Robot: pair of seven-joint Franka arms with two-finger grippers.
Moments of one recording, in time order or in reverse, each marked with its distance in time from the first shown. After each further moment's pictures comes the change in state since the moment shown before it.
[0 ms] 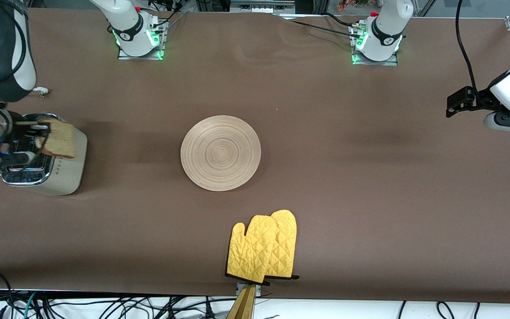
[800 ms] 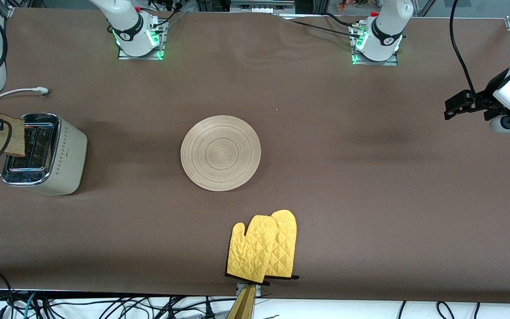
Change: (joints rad) left arm 0.000 0.000 -0.001 0.007 -0.011 -0.003 -0.137; right arm -0.004 0.059 -0.077 0.071 -0.080 0.000 -0.018
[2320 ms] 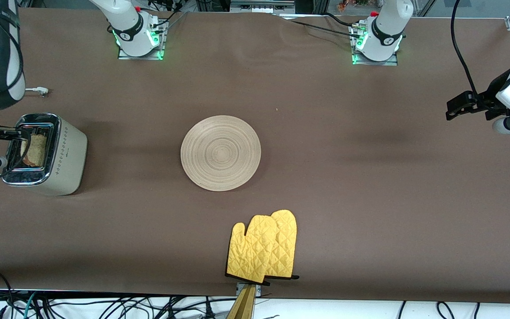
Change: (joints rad) left arm 0.000 0.003 0.009 0.000 -0.001 -0.005 -0.008; right arm -0.006 -0.052 0.001 -0.141 0.126 0.113 0.045
